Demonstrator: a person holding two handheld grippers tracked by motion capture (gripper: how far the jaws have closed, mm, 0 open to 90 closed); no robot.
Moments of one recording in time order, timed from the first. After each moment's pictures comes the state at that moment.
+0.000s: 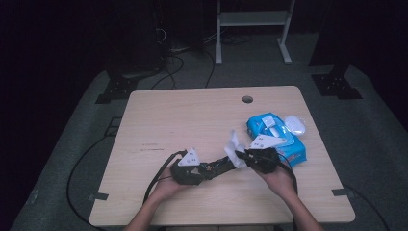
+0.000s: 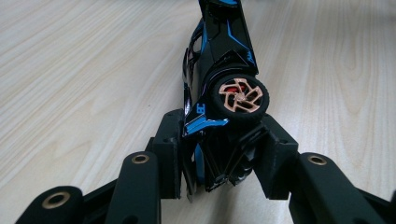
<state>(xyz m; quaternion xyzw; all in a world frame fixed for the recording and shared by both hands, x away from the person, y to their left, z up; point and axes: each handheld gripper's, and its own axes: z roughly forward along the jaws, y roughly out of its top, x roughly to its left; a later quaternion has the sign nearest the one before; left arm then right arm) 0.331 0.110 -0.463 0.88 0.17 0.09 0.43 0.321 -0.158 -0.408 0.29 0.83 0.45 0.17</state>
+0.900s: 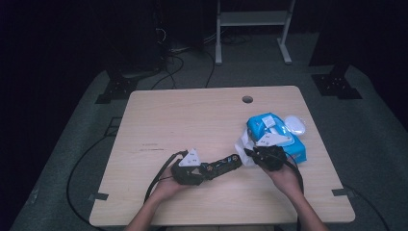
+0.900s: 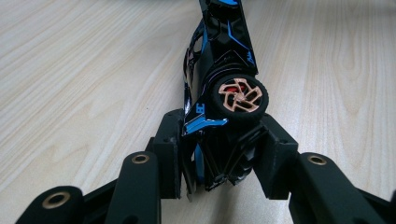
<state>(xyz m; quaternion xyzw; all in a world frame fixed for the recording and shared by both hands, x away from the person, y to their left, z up) 0.332 0.111 -0.462 0.88 0.16 0.09 0.43 0.331 -0.187 -0.412 0.34 0.82 0.42 0.20</state>
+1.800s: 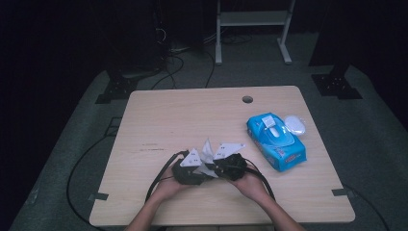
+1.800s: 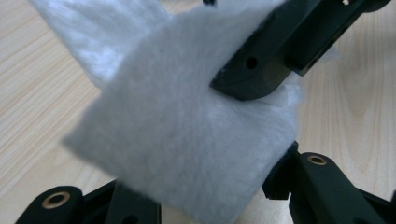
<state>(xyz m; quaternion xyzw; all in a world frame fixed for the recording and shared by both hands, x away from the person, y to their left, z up) 0.332 0.109 -0.463 0.88 0.17 0.10 0.43 0.317 -0.080 -0.419 0.23 0.87 0.42 0.13</state>
